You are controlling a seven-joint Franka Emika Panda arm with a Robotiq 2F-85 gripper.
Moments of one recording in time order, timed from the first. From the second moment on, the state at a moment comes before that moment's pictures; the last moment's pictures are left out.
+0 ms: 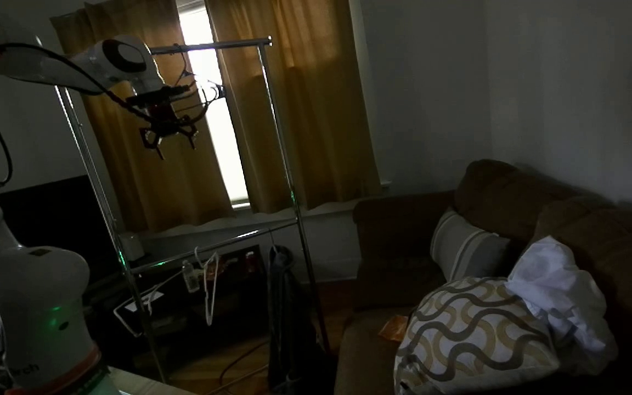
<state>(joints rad) 0.13 -0.34 0.11 -1.86 -0.15 1.53 -0.62</state>
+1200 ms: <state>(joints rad) 0.12 -0.30 -0.03 -1.53 -0.03 1.95 -0.76</state>
